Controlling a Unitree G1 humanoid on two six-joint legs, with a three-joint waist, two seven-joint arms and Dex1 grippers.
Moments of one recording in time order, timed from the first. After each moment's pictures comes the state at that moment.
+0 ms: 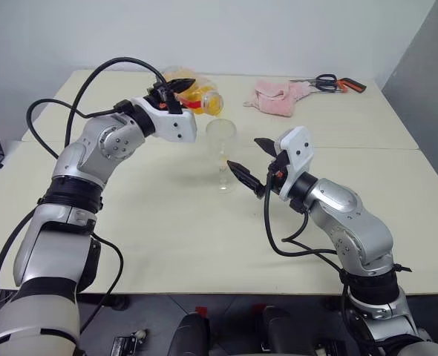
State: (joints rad) left arm -1.03 0.70 -0.23 0.68 0.59 -0.66 -0.27; right arm -0.50 -0.23 0.14 -0.43 0.30 0.68 0.41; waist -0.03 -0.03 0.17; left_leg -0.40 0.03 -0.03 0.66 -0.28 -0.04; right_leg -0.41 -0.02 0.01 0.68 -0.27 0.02
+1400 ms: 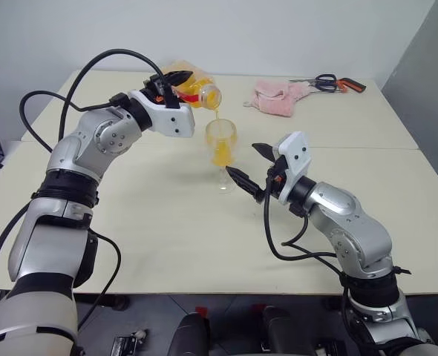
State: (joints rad) left arm -1.07 0.72 -0.25 0.72 0.60 -0.69 -0.25; right arm -0.48 -0.23 0.15 -0.43 0.30 0.68 0.43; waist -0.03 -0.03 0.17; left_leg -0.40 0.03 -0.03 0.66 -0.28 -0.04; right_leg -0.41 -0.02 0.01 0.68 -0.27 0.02
